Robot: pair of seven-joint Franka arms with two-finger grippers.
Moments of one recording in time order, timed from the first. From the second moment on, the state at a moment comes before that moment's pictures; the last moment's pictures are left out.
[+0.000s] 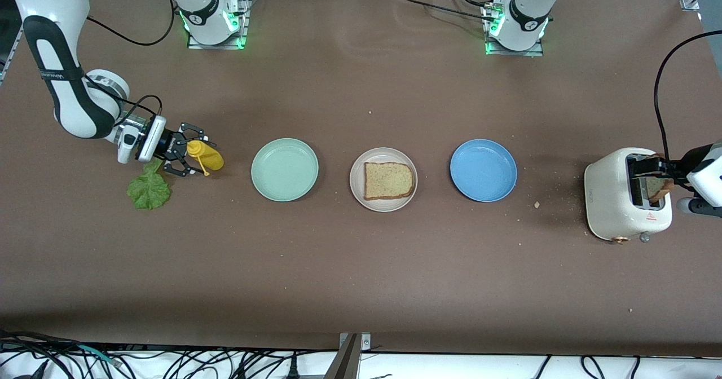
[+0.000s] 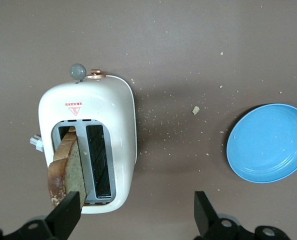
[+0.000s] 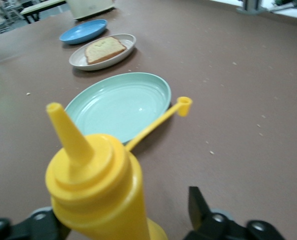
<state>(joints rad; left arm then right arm) 0.05 0.40 0.13 -1.39 0.00 1.61 0.30 -0.07 0.37 -0.12 -2.30 1.29 2.09 -2.28</state>
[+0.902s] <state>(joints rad) 0.05 0.40 0.13 -1.39 0.00 1.61 0.30 -0.09 0.26 -0.13 -2.15 0.42 2.27 -1.21</state>
